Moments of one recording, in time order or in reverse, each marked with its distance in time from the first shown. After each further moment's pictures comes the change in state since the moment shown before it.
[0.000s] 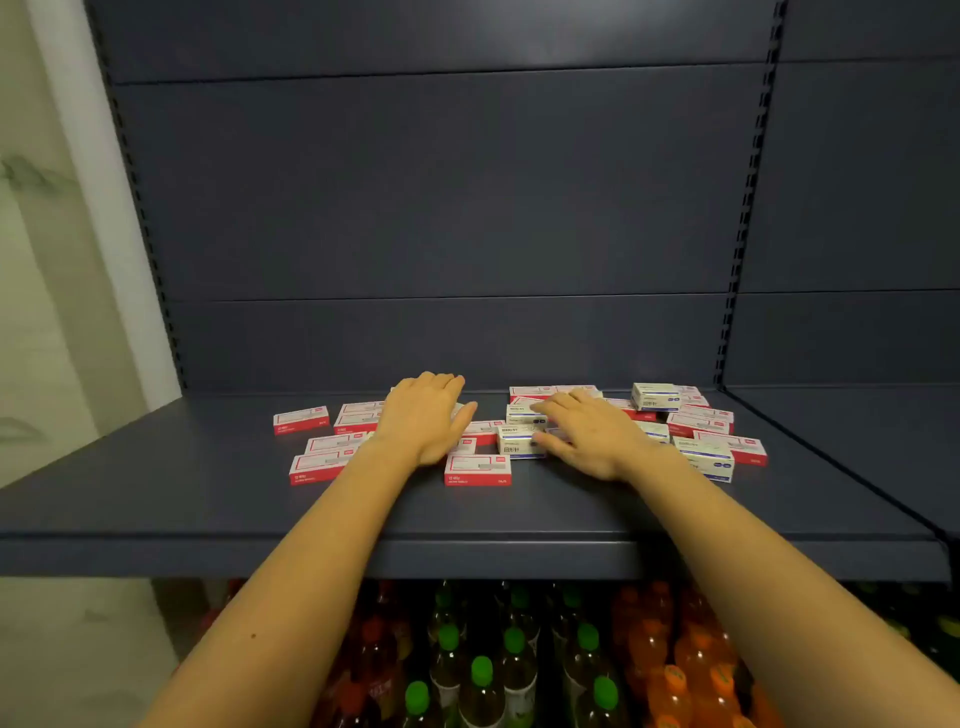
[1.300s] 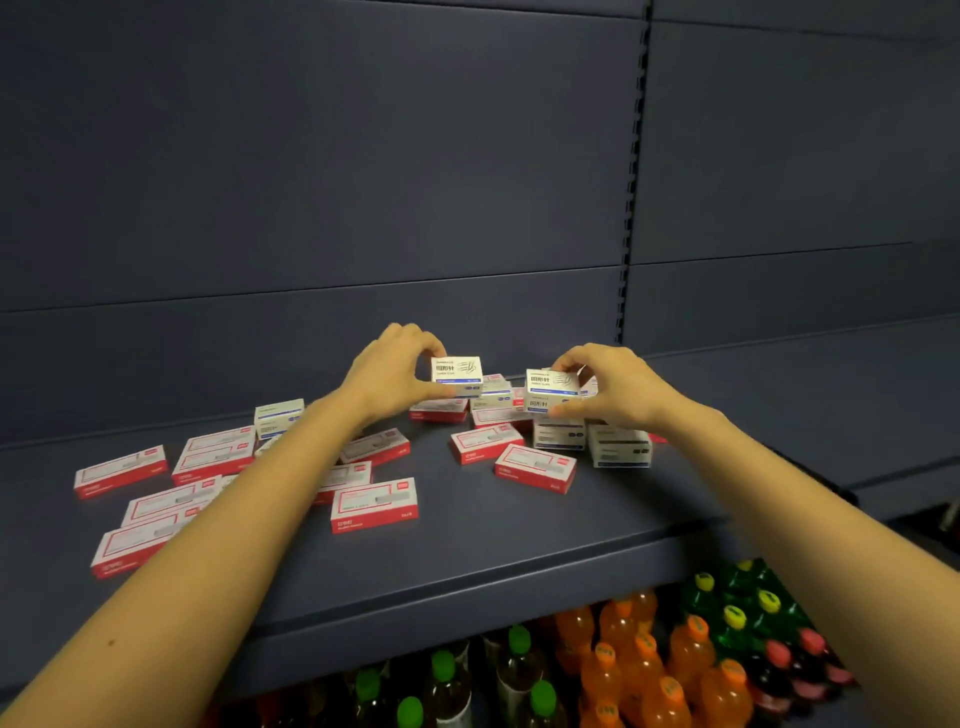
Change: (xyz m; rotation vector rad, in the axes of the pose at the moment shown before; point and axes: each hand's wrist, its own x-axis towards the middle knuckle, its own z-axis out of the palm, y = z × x) left_hand 0.097 0.040 0.015 -0.443 0.011 0.233; right_hand -0.034 0.084 -0.034 0.353 0.146 0.361
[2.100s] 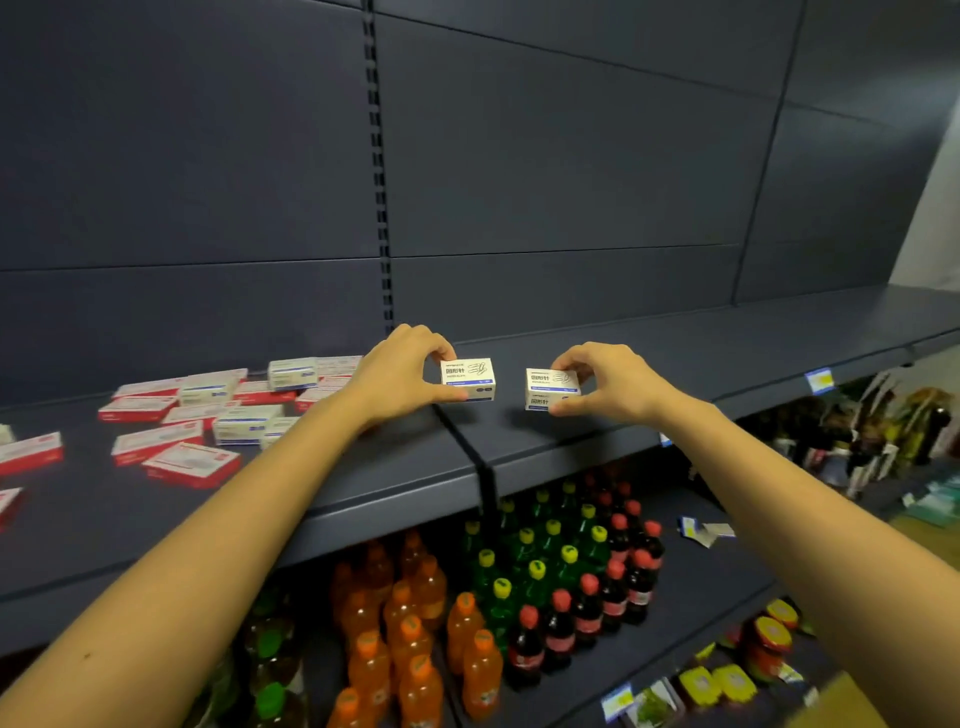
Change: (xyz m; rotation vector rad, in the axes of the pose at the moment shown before) left_hand 0.054 0.282 0.110 -0.208 -0.071 0.217; right_hand -0.145 0.210 -0.165 -0.090 0.009 0.187
